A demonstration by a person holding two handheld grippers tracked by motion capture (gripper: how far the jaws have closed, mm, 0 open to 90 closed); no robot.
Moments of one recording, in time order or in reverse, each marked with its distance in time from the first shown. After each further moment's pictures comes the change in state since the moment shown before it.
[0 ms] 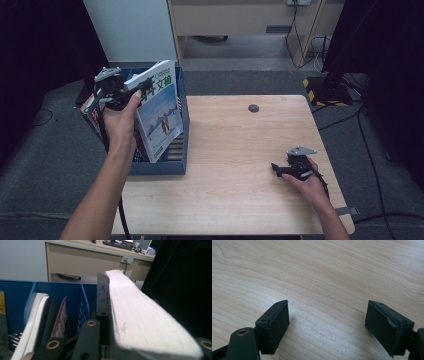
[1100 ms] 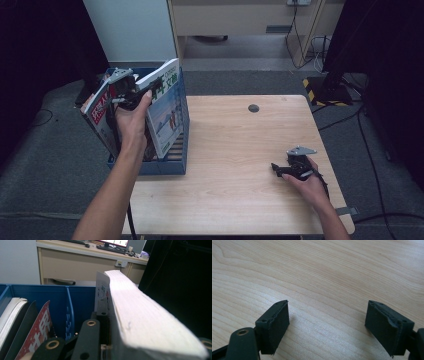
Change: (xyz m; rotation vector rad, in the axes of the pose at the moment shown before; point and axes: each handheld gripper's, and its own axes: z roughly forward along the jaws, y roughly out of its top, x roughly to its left) left arm -0.004 -0.012 0.024 -0.054 -0.029 0.012; right arm 0.000 0.000 0.000 0.003 0.002 0.005
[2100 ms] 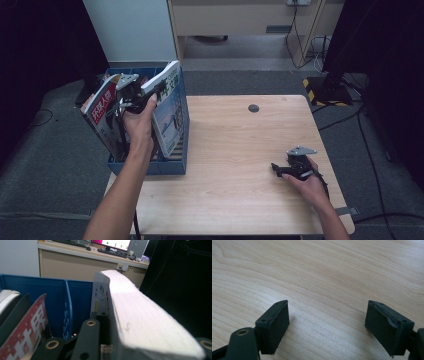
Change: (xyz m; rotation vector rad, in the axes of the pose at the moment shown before) left arm 0.001 -0.022 0.017 -0.023 -0.007 -0.012; right arm 0.000 0.000 0.000 0.002 0.002 -0.005
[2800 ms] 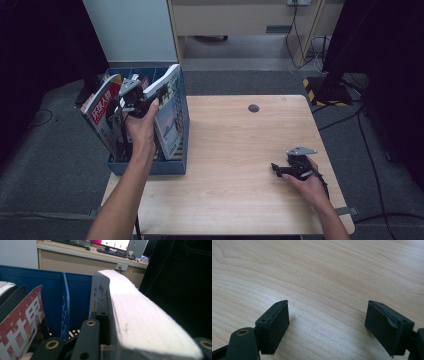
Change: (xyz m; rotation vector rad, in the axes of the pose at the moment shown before) left arm 0.002 -0.014 0.000 -0.016 -0.004 0.003; right arm 0.000 0.000 0.000 -0.001 -0.002 0.001
